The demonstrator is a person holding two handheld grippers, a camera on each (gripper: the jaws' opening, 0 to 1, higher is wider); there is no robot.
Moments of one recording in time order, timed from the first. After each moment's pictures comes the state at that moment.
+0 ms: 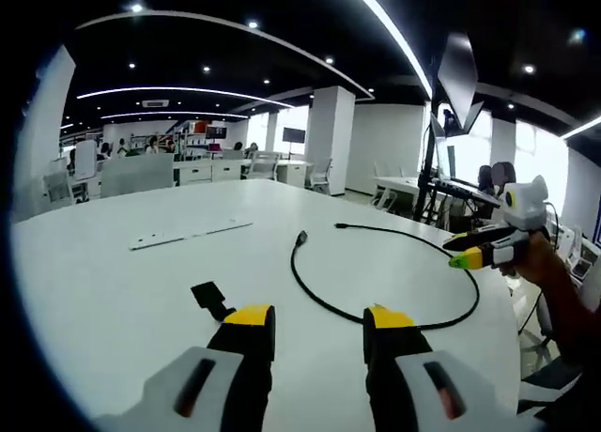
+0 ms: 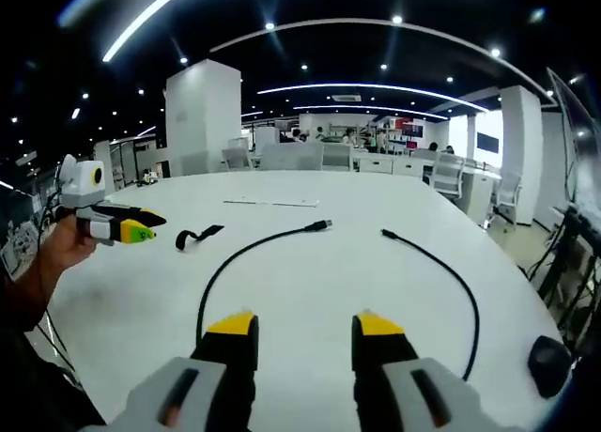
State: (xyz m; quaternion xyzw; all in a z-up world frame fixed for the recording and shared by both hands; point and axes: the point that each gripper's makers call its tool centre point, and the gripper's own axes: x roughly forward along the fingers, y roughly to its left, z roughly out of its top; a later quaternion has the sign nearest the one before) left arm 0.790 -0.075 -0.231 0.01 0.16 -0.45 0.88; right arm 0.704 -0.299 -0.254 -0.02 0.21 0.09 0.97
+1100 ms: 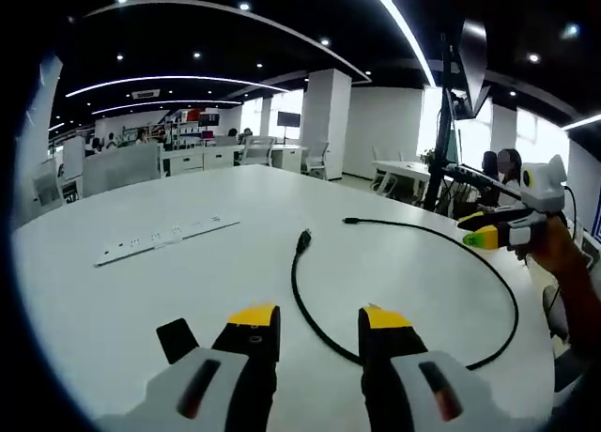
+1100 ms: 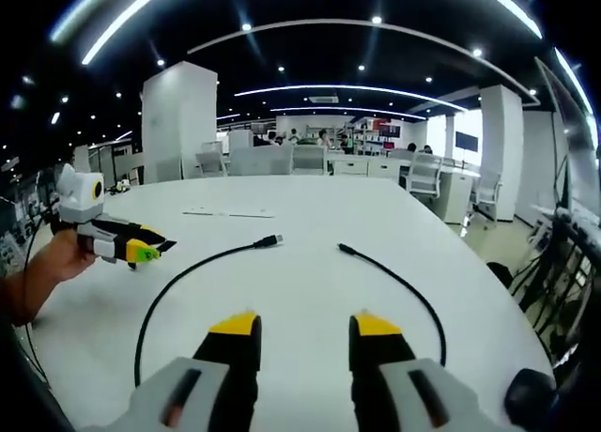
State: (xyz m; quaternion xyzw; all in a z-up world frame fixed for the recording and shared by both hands) left arm 0.846 -0.141 -0.254 0.04 0.18 -0.45 0.87; right arm 0.749 -0.354 -0.247 -0.01 0.21 0.04 0.98
